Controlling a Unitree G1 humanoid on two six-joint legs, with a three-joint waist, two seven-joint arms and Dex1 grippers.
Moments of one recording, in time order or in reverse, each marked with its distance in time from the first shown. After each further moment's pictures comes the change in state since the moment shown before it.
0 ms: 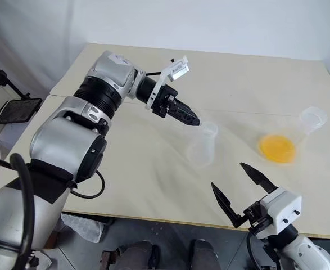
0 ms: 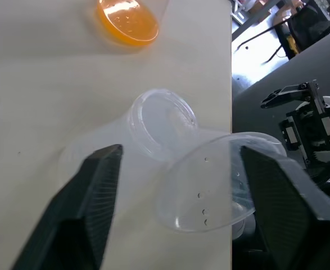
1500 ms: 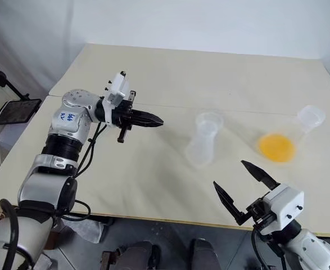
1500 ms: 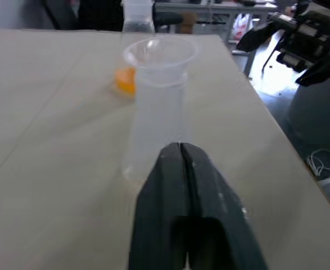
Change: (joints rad) left arm 0.584 0.243 0.169 -0.549 -0.229 -0.671 -0.070; right arm -0.034 -0.058 -0.035 0.045 0.043 -0.012 0.030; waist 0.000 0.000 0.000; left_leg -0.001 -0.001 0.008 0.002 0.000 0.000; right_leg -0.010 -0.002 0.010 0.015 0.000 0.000
